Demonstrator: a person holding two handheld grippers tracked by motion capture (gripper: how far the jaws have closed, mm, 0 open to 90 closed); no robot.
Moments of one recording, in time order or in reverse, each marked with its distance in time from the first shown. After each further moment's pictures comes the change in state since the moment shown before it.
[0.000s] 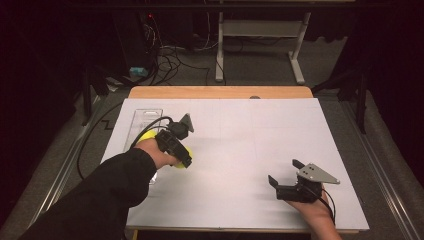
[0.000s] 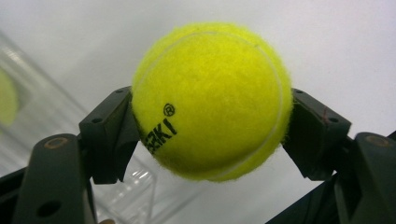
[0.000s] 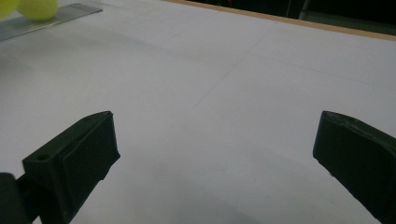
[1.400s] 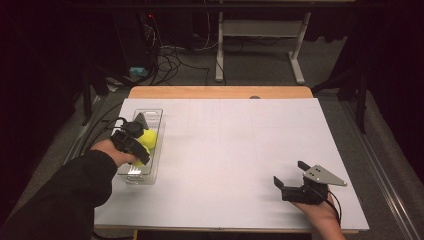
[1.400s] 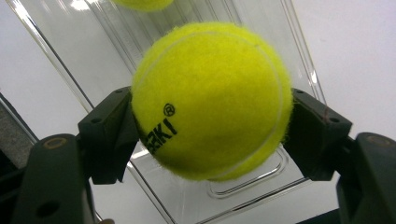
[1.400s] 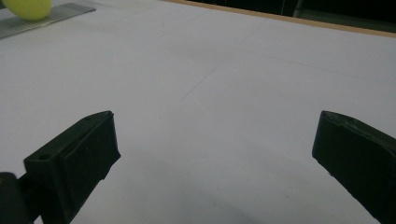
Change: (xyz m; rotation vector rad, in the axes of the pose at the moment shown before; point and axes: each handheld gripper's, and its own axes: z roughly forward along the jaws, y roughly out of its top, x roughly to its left) left arm 0.087 -0.065 0.000 0.034 0.094 -0.209; right arm -0.007 -0.004 -0.008 0.002 -0.008 0.006
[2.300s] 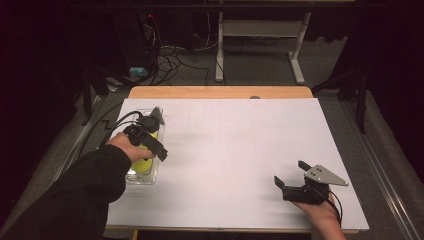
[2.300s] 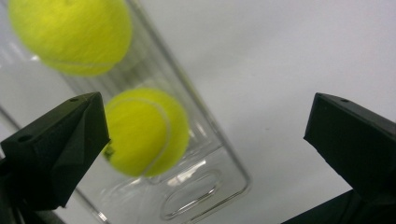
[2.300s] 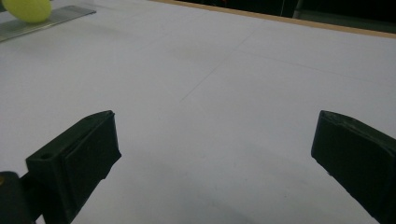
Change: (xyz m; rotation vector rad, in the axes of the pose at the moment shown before) left arm -0.045 0.025 -0.018 -0.047 -0.025 0.096; right arm -0.001 0.001 -0.002 -0.004 0.000 0.006
